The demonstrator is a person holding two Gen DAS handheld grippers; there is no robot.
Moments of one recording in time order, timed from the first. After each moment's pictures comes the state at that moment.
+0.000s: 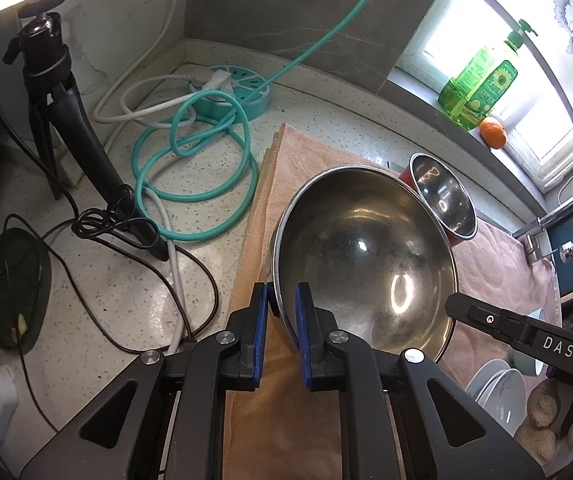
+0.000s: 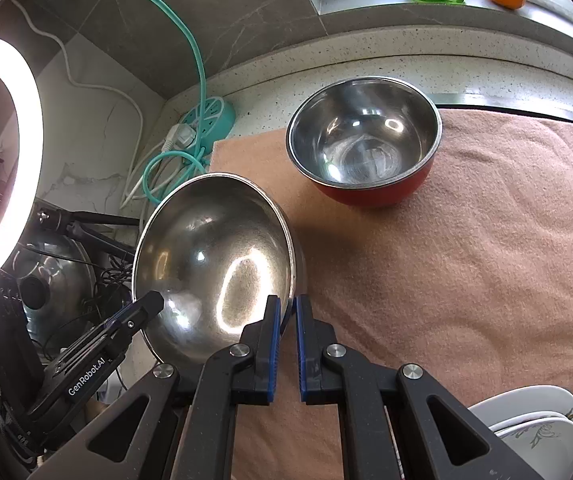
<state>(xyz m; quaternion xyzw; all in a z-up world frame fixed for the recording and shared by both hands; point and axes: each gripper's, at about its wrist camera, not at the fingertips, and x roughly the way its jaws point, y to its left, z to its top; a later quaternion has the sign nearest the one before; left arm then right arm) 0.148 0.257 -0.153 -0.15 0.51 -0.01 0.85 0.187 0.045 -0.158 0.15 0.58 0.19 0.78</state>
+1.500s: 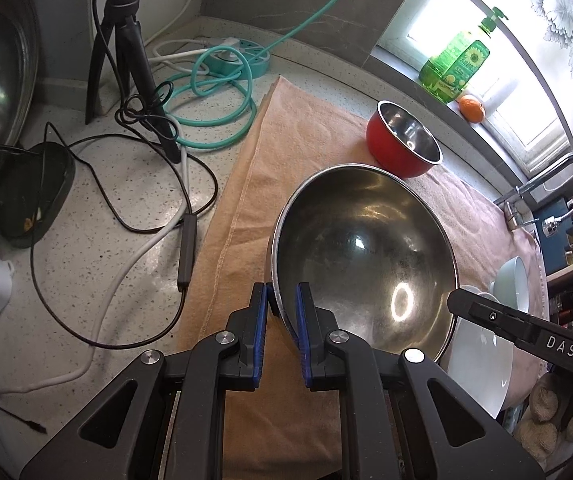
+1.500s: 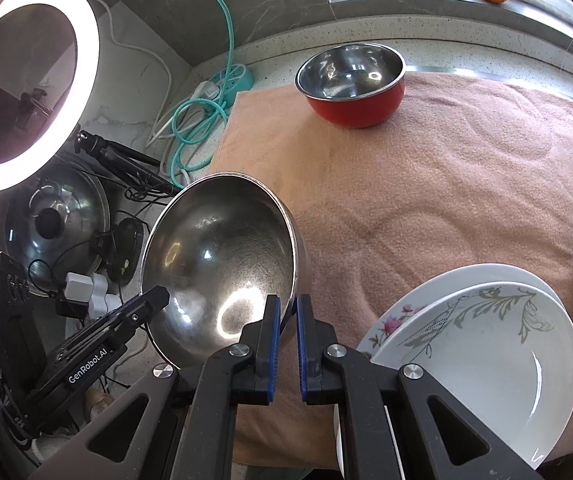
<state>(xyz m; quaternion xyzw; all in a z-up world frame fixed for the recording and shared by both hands) 0.055 0.233 -0.147 -0.17 0.52 -0.01 0.83 0.100 0.018 -0.146 0.12 0.58 0.22 0.77</state>
